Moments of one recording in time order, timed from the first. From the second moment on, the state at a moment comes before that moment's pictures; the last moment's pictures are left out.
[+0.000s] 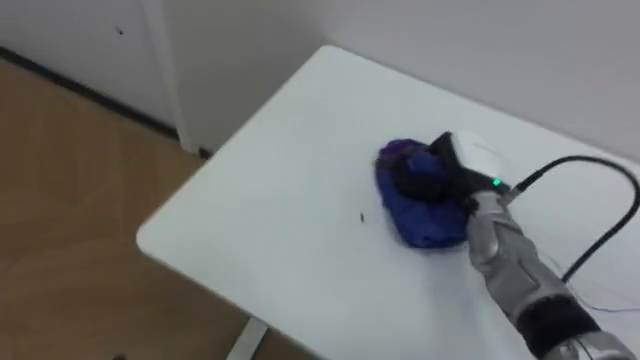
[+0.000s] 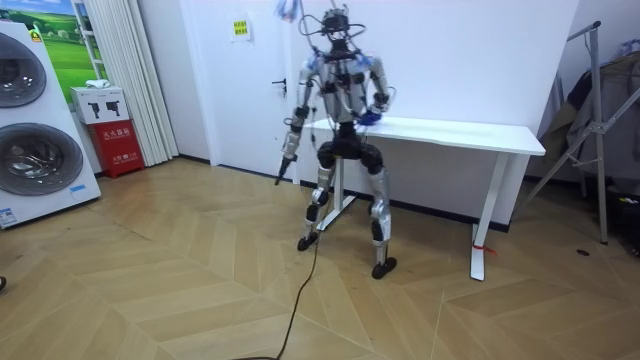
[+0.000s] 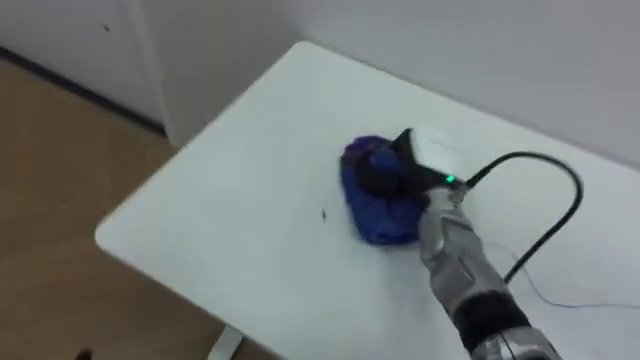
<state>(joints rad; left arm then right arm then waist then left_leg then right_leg) 0.27 0.28 0.12 1.04 0.19 0.08 0.14 -0.20 -0.36 0.17 0.64 -0.66 0.04 -0.30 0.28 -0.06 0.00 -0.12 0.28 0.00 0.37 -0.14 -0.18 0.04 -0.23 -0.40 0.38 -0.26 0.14</state>
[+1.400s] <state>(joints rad) 0.31 0.23 0.13 0.92 0.13 0.15 0.24 -0.11 -0.30 0.24 0.43 -0.76 0.21 -0.24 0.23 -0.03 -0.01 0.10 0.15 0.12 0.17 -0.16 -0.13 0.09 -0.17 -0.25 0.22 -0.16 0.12</state>
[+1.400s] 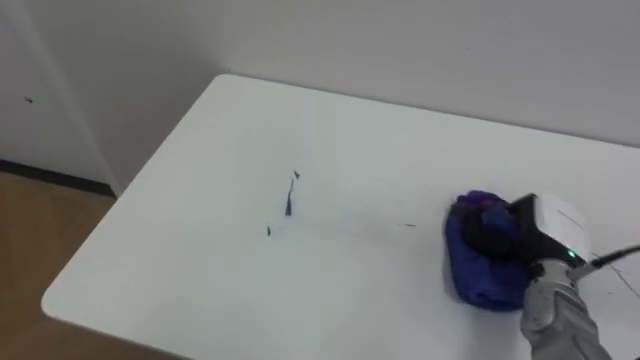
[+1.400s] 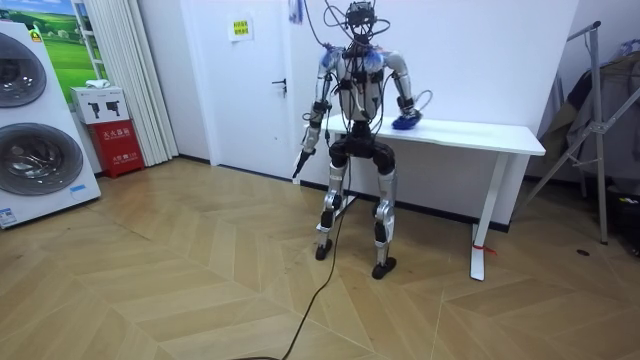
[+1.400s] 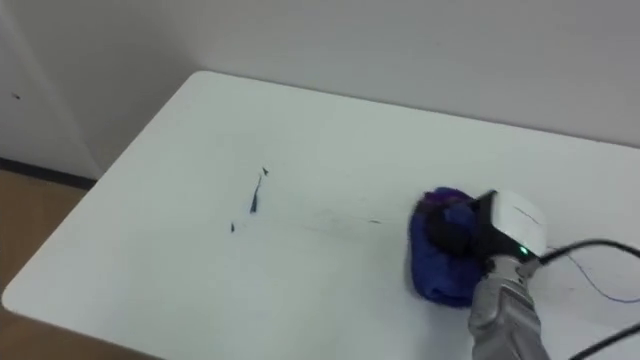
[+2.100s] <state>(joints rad) 0.43 0.26 0.27 0.87 0.15 0.13 0.23 0.24 -0.35 -0.06 0.54 -0.57 -0.07 -0.53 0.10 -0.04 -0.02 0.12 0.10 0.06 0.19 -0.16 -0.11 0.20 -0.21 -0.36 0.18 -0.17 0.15</state>
